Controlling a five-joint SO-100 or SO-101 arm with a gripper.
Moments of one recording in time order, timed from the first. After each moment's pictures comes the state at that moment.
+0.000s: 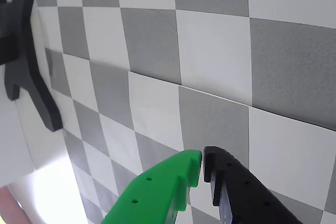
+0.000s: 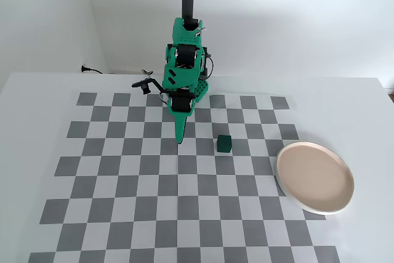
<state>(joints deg) 3.8 190.2 178.2 54.2 1.1</state>
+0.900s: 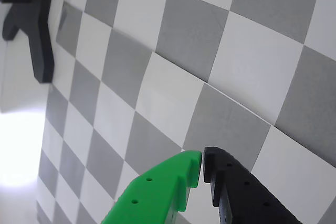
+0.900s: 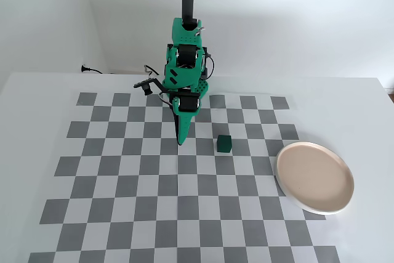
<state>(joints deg) 1.8 190.2 178.2 51.1 -19.1</state>
